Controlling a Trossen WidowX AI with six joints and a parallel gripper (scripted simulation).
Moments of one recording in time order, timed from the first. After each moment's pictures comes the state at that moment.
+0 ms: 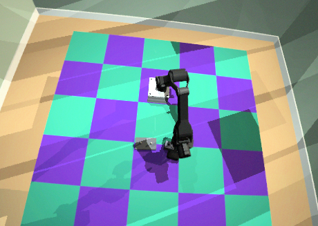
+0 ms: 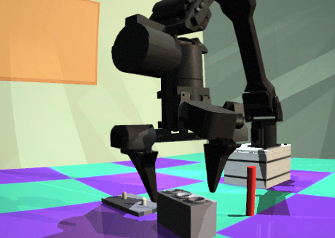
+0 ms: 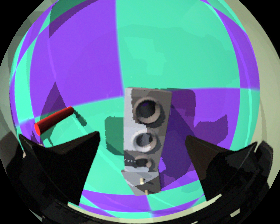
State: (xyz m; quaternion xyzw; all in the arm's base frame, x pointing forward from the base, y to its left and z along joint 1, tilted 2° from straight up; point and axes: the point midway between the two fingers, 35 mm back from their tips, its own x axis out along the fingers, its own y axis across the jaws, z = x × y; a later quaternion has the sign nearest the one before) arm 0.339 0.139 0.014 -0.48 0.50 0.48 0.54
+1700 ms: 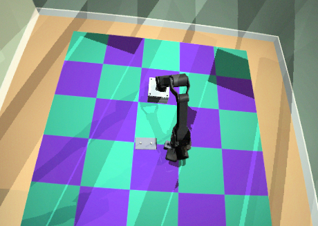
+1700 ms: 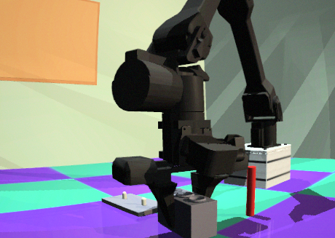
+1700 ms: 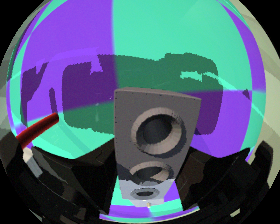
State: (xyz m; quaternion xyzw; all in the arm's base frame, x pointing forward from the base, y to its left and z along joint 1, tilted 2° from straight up) arm 0.340 0.139 -0.027 -0.48 0.50 0.48 0.54
